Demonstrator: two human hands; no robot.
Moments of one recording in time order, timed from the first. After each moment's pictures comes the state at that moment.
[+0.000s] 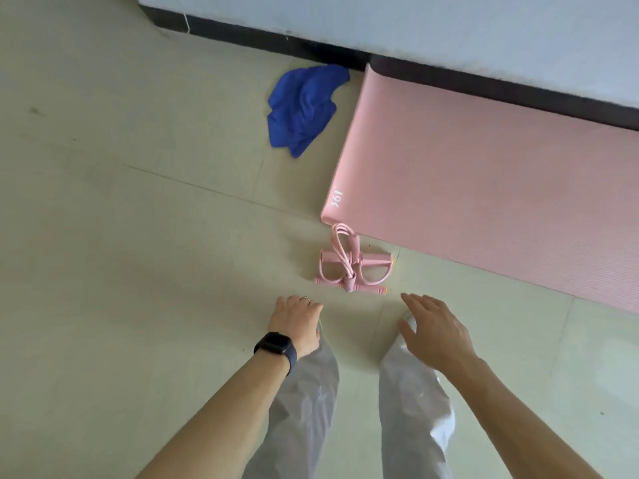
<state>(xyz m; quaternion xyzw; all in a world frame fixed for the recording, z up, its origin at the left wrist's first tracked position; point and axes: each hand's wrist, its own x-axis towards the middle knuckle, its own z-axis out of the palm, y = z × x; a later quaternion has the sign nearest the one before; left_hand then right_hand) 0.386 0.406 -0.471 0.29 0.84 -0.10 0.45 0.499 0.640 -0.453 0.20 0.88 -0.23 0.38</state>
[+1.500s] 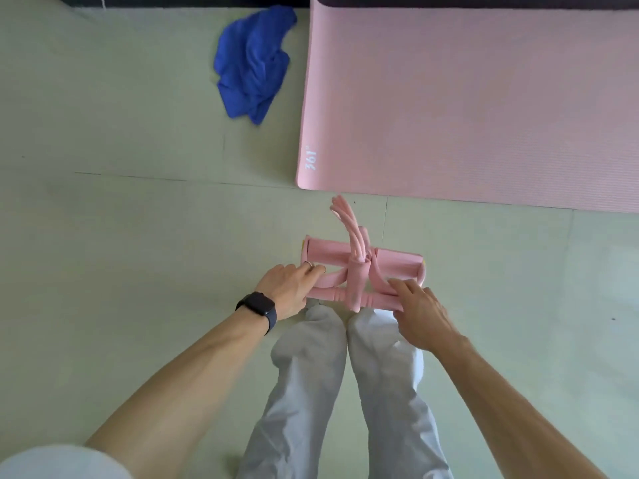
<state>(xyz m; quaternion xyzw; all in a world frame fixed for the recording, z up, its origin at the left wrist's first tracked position) 0.377 0.406 -0.493 0.50 0.76 -0.12 0.39 0.577 0.597 -0.502 0.26 0.83 -0.32 0.38</state>
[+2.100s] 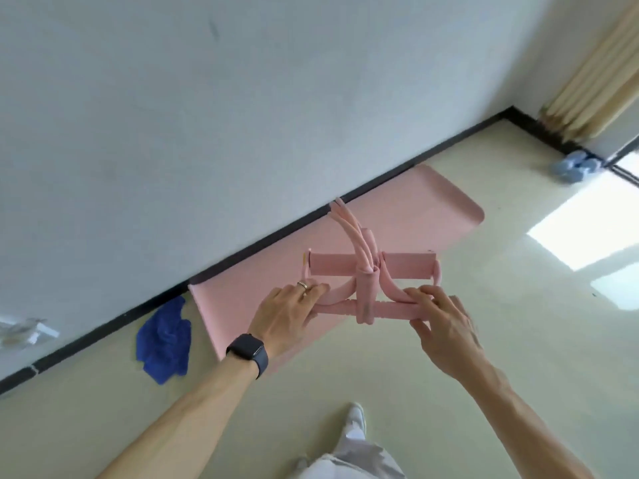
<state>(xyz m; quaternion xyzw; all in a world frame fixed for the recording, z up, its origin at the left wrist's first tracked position) 0.414 0.633 -0.114 0.78 0.61 0.11 0.07 0.719 0.676 -0.095 0.56 0.81 -0.14 -0.14</state>
